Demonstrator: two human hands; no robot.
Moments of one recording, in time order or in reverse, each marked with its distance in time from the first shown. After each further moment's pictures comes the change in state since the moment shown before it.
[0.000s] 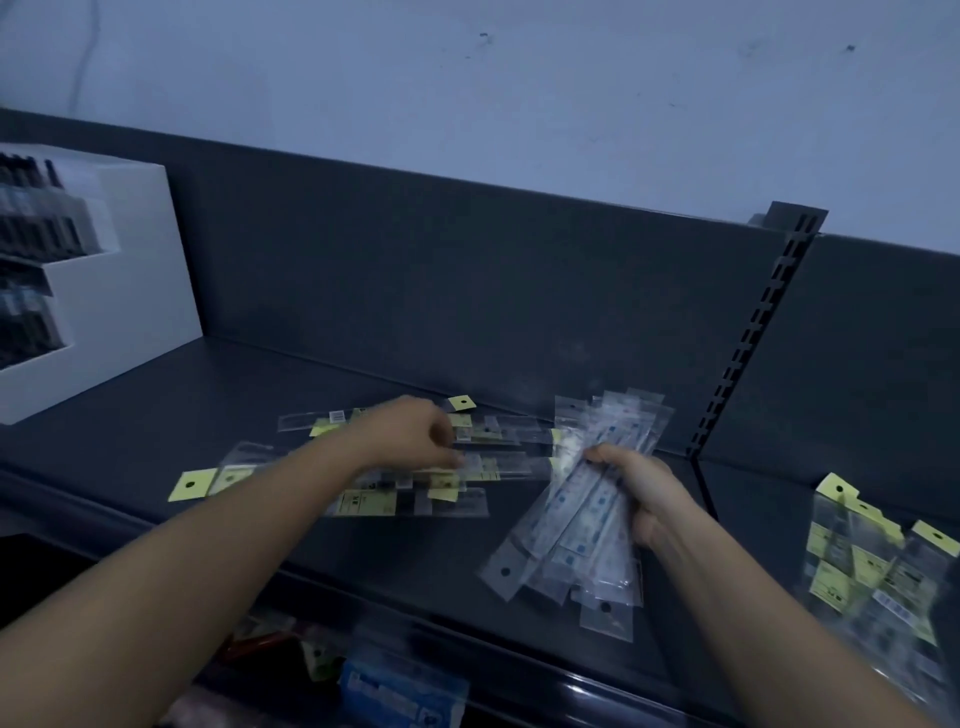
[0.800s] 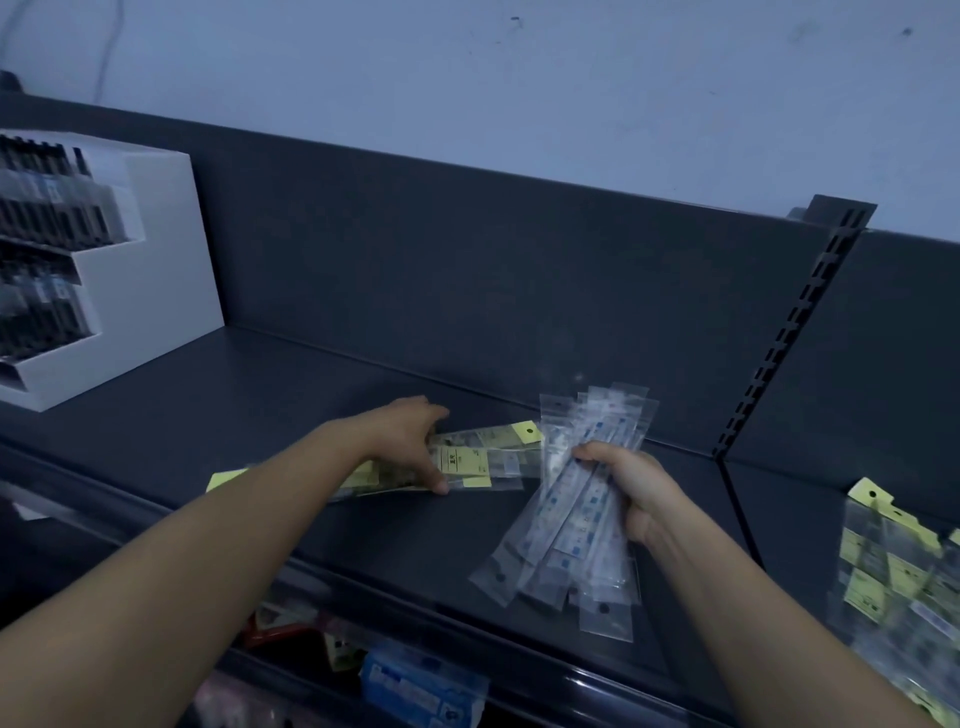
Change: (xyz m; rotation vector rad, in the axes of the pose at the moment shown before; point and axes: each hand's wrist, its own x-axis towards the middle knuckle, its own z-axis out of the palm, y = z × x) left_hand 0.012 -0.038 0.009 -0.010 -0.108 -0.055; right_hand 0.008 0.009 0.029 -0.067 -0.064 0.018
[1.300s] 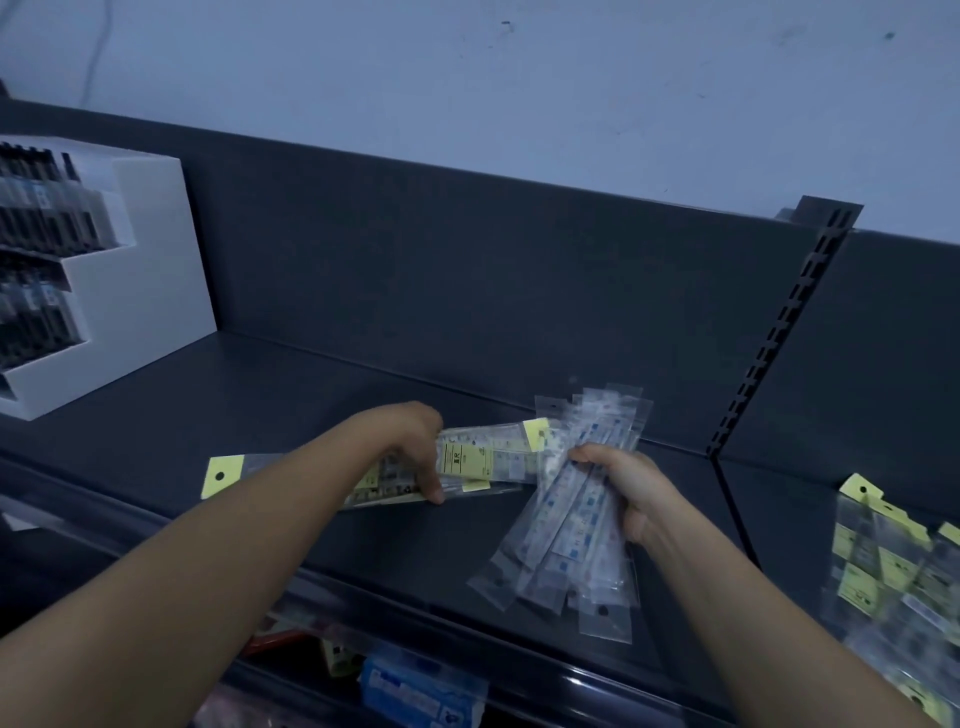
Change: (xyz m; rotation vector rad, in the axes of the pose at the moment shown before) left_hand 0.002 0.027 -0.012 0.064 -0.142 -0.159; right_hand -0.002 0.001 0.000 -0.018 0.006 -0.018
